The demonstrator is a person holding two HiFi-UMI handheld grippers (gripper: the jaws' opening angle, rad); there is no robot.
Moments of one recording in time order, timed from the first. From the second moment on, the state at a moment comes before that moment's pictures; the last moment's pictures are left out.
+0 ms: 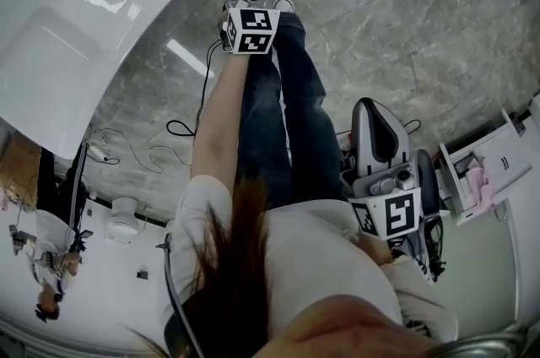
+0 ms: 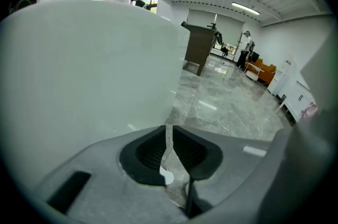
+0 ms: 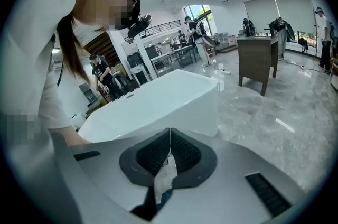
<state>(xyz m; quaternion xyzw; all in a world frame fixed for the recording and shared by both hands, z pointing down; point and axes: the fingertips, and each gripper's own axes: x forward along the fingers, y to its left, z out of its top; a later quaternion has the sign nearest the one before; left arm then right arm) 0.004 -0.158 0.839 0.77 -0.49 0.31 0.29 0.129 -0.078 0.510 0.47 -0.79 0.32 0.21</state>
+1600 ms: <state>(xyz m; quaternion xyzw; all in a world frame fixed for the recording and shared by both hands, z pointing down) -0.052 -0.190 0.564 0.84 -0.51 0.15 0.12 0.116 -0.074 0.506 0.41 -0.83 0.27 0.27</state>
